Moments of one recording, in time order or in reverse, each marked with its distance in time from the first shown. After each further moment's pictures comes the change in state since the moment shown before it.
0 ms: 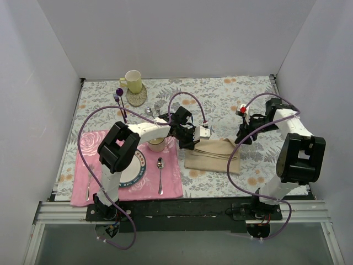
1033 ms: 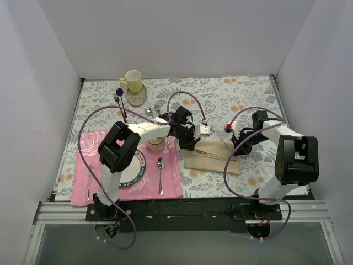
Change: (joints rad) left arm 0.006 0.004 0.006 0.000 -0.010 -0.104; right arm 0.112 -0.019 -0.257 0.253 0.248 0.166
